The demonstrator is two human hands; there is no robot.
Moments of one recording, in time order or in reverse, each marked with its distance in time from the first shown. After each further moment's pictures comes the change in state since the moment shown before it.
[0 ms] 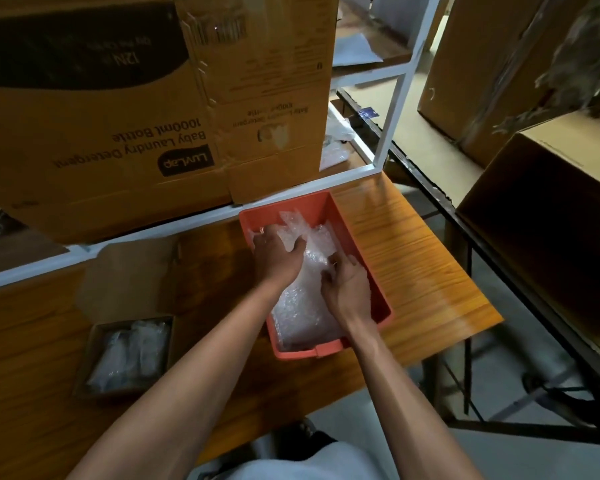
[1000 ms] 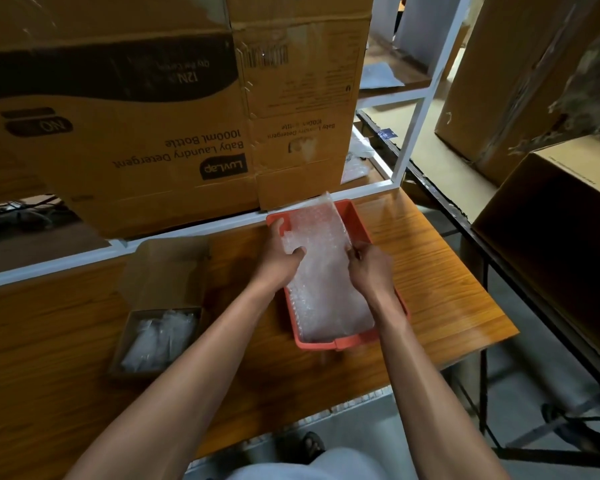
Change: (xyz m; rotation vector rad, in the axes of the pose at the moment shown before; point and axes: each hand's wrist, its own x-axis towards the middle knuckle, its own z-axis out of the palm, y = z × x) left_hand -0.031 -0.008 -0.064 -0.274 -0.094 0.047; right_hand 0.022 -0.039 -0.038 0.098 -0.117 0.076
